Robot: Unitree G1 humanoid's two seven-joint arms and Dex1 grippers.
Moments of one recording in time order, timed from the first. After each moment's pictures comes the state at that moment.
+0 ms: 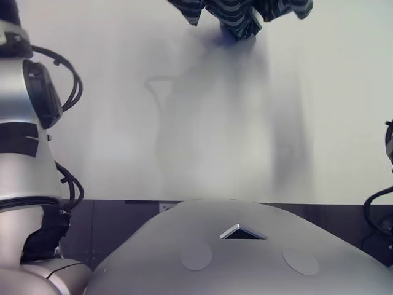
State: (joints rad) left arm -1.16 0.70 -0.11 0.61 -0.09 0.01 -1.37; right arm -0.78 -0.83 -0.07 0.16 0.32 0.42 1.27
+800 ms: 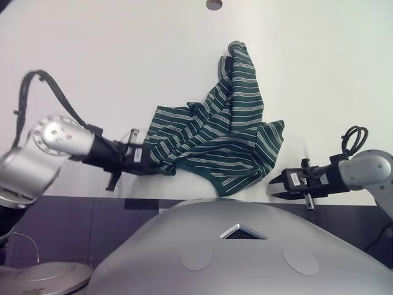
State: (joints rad) left arm 0.03 1.13 -0.14 -0.59 -0.56 0.51 -1.31; right arm 0.38 -1.16 0.13 -0.70 0.25 0.52 1.24
